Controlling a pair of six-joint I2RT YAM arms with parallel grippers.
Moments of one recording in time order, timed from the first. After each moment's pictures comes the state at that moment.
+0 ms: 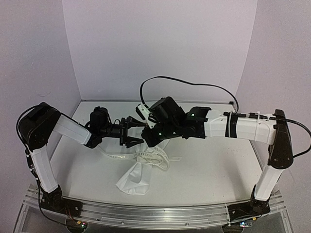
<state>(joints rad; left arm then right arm) -0.56 1.84 0.83 0.86 1.01 -1.74 1.08 1.82 1.54 -0.43 0.10 0.24</state>
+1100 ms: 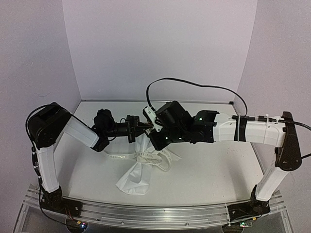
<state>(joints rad) -0.63 1.94 0.87 1.18 0.87 -1.96 1.10 1.73 1.43 -0.44 0.22 0.24</state>
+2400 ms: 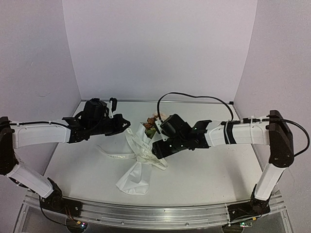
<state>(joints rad) -0.72 1.39 0.87 0.05 0.07 -0.73 1.01 1.81 1.27 -0.35 0.12 0.42</state>
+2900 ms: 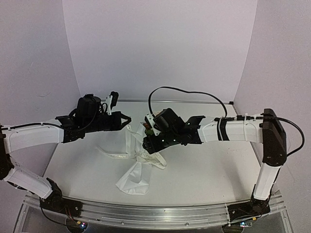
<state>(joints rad) -0.72 1.31 0.88 0.05 0.16 -0.56 1.02 1.87 1.39 -0.34 0.10 0.36</state>
